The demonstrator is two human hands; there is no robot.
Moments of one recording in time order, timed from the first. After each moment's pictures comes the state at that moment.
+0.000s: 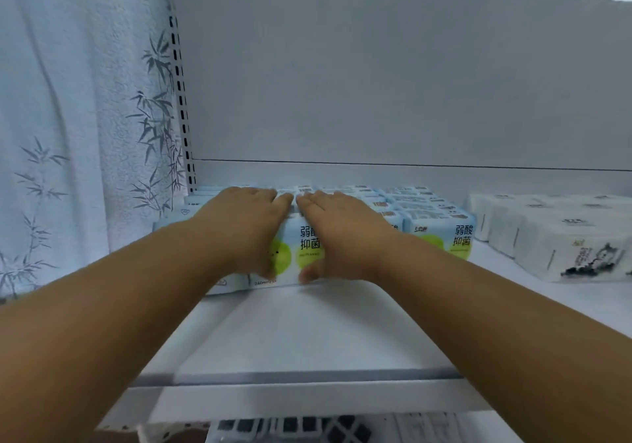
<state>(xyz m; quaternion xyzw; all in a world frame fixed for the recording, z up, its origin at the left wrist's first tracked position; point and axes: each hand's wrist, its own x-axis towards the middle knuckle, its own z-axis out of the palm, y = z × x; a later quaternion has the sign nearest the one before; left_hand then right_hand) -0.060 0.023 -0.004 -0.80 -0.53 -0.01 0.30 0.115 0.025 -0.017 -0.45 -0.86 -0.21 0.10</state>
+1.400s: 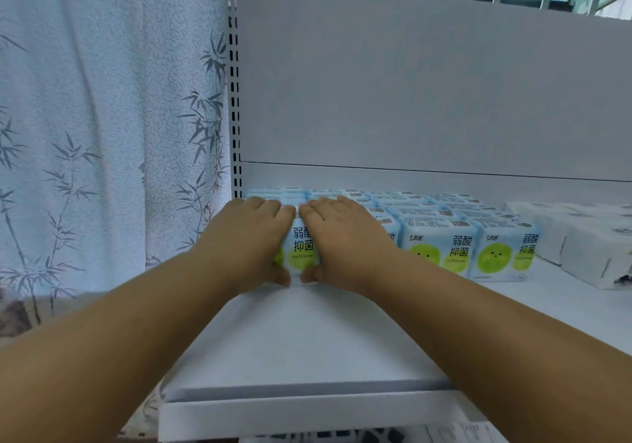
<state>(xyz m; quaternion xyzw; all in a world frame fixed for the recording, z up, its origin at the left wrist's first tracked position) -0.162 0.037 -0.028 -0.80 -0.50 -0.09 0.31 0.010 0.035 -0.029 -0.47 -0.84 -0.25 0.11</state>
